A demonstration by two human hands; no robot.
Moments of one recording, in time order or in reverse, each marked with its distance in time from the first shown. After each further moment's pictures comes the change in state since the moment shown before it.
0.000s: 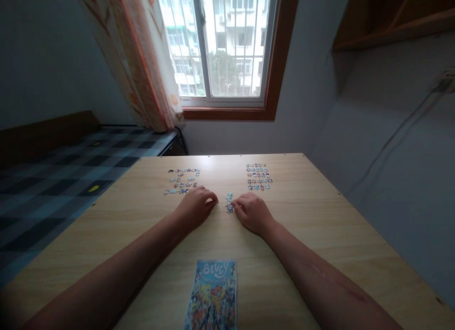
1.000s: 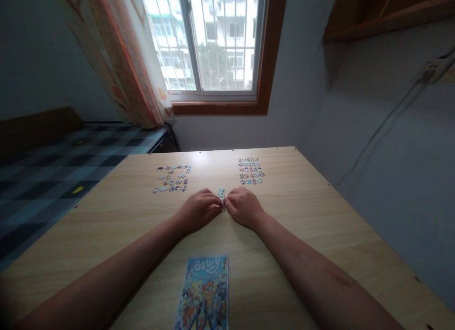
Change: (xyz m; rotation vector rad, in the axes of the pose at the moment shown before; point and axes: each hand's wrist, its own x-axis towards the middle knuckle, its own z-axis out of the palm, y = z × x) left_hand -0.004 0.018 0.023 -0.271 0.088 0.343; right_hand 0.003 0.000 0.001 -0.003 -0.001 -0.012
